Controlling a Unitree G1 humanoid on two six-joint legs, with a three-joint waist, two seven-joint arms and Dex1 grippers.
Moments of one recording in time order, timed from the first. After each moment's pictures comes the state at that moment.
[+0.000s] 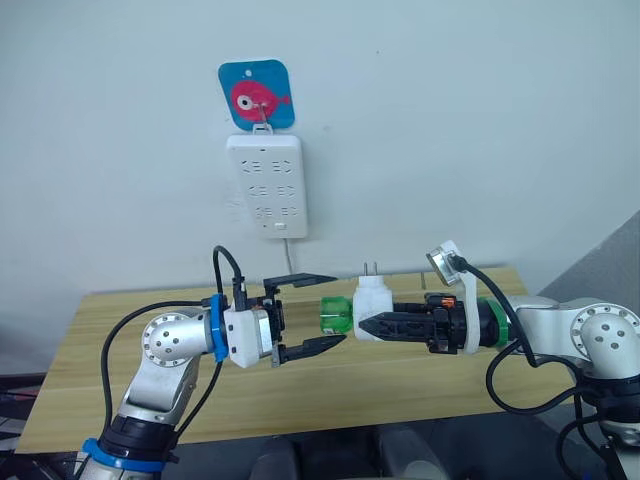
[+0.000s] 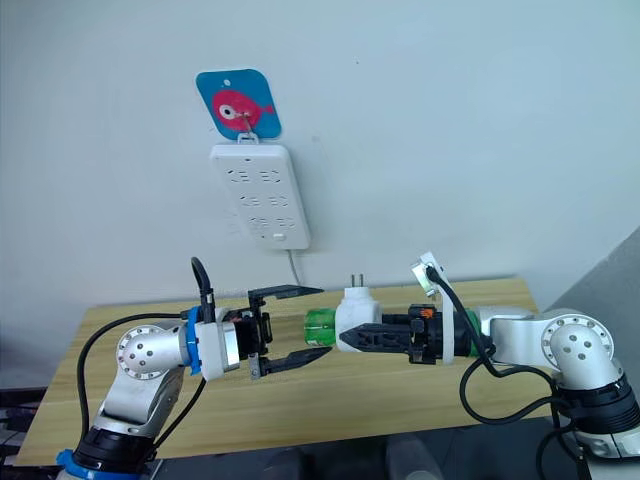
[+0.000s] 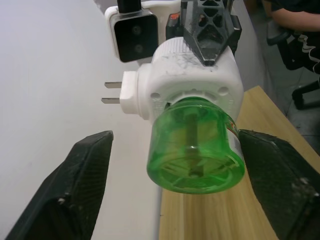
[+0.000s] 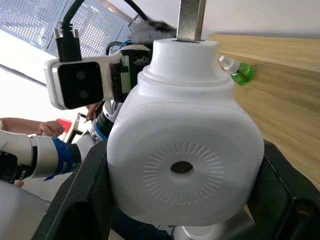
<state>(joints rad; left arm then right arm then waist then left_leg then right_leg) -0.13 0.54 -0.10 -0.19 -0.29 -0.46 -1.12 -0.36 -0.71 0.06 -0.35 1.71 1.17 0.24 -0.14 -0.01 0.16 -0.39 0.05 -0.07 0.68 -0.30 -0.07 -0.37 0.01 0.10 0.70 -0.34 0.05</state>
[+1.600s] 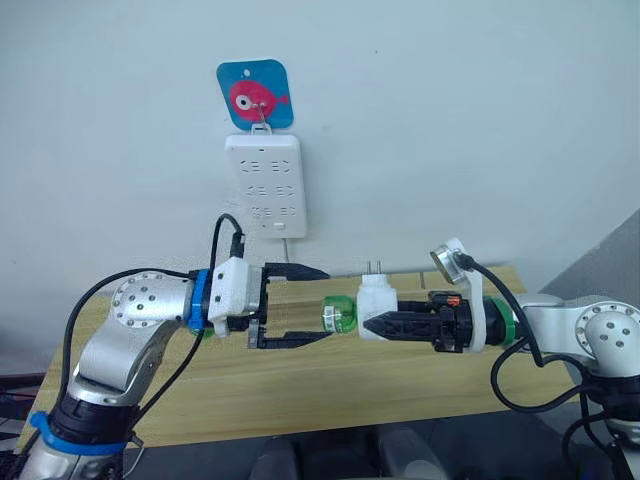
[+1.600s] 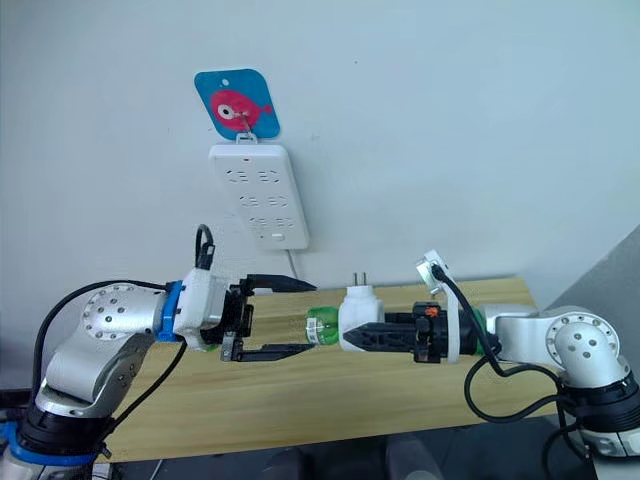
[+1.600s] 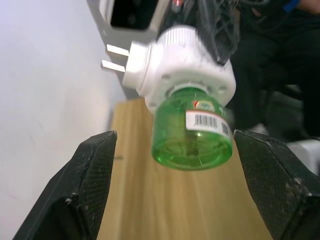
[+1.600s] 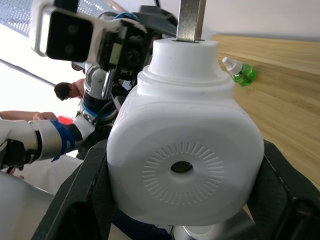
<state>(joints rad) -0.21 0.71 -0.03 -0.37 -0.48 0.04 -1.22 -0.37 -0.74 0.06 -0.35 1.70 1.17 0.30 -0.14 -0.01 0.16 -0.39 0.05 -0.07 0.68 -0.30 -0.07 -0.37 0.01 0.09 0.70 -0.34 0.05</state>
